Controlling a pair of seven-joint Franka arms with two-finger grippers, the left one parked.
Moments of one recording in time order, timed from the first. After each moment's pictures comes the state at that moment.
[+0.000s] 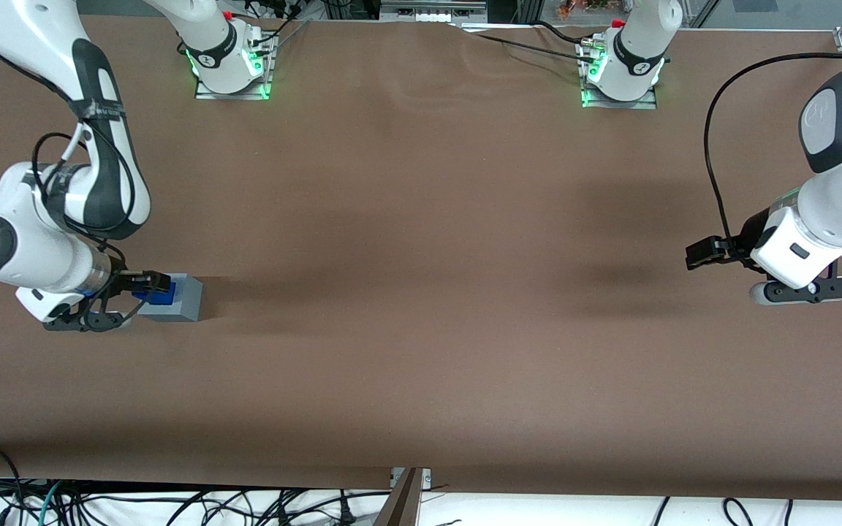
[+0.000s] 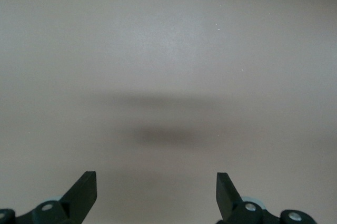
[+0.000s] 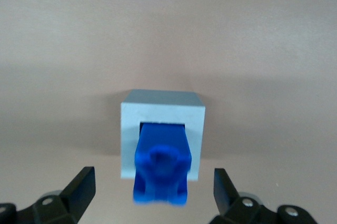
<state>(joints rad) 0.24 0.44 -0.29 -1.69 0.08 2.03 -0.12</state>
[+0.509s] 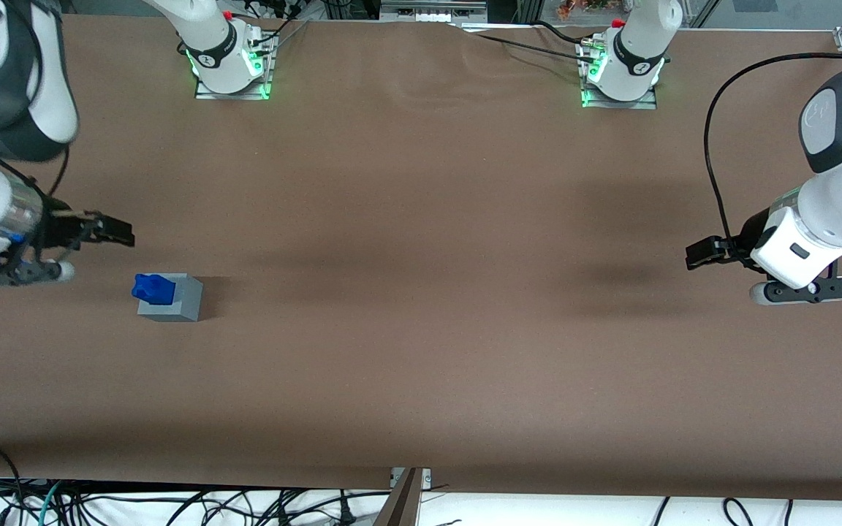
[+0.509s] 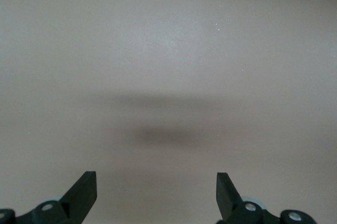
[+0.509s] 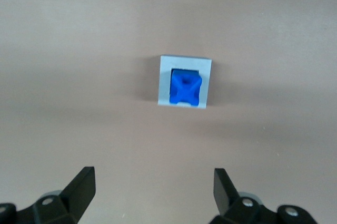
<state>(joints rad) 0.25 0.19 -0.28 -1.60 0.07 1.69 -0.12</state>
